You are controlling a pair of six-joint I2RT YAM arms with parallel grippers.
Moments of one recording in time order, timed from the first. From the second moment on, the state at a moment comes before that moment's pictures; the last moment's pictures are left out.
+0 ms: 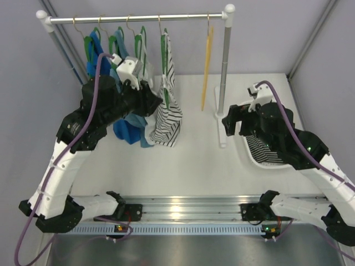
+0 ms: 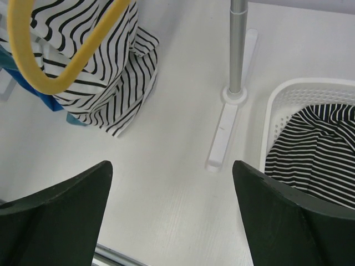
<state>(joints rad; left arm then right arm) -0.59 1.20 1.78 -0.84 0.06 -0.24 0.80 0.95 1.37 -0.80 0.39 0.30</state>
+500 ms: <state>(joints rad) -0.71 0.86 1.08 -0.63 0.07 -0.40 0.79 0.78 1.09 -0.72 0.34 0.34</state>
